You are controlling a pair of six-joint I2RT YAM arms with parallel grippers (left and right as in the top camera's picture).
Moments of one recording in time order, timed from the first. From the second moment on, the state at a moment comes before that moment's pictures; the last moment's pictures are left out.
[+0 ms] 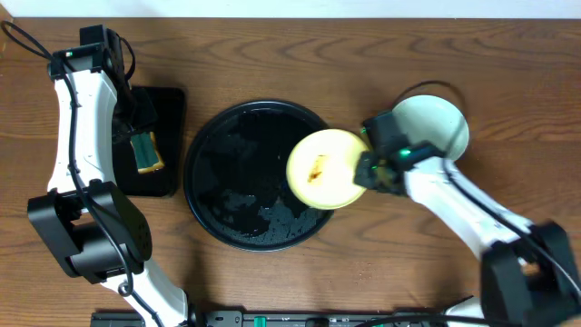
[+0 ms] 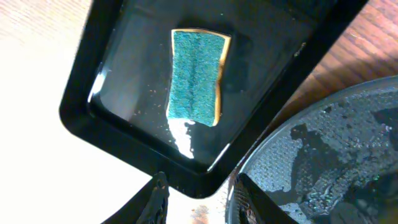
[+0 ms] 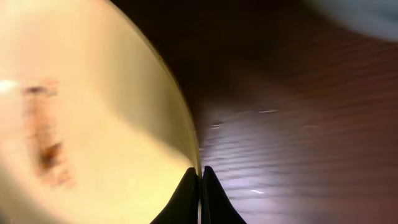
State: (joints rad) left arm 0.22 1.92 1.75 -1.31 -0.11 -0.25; right arm 0.45 1.66 1.00 -0.64 0.00 0.73
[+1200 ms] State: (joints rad) left arm 0.22 1.92 1.71 -1.31 -0.14 -0.25; right arm 0.64 1.88 1.42 -0.88 0.08 0.69
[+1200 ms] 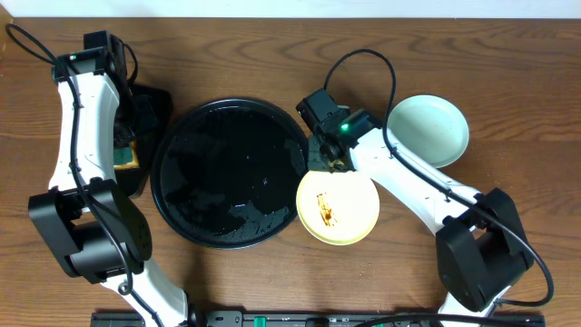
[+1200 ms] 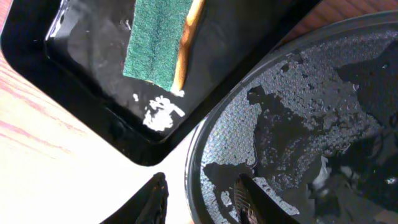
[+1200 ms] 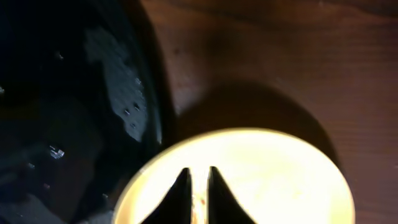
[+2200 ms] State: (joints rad) left arm 0.22 1.92 1.71 -1.31 -0.14 -0.25; right arm 0.71 1.92 1.41 -0.87 0.04 0.69
